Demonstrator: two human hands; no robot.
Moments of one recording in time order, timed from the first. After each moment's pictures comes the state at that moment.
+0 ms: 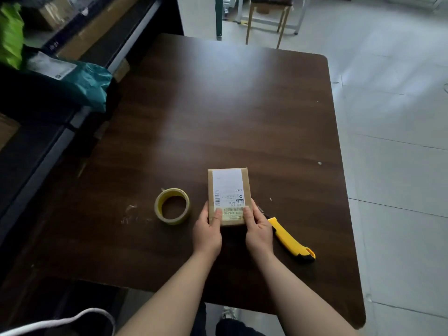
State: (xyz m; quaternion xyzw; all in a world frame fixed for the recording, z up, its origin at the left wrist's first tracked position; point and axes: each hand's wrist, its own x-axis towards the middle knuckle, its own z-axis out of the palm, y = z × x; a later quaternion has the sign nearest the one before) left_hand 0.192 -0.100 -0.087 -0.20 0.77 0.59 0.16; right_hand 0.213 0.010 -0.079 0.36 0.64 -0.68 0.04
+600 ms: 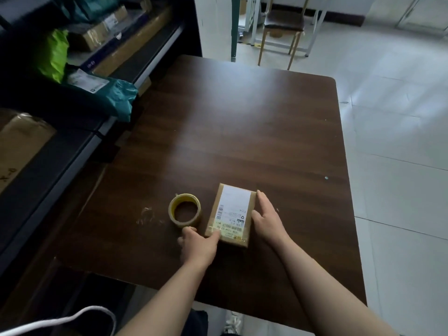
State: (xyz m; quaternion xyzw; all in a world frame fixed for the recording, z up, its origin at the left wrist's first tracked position) left_hand 0.205 -0.137 -0.049 -0.33 0.80 0.43 0.24; right_hand 0.180 0.037 -0.053 0.18 0.85 -0.47 0.16
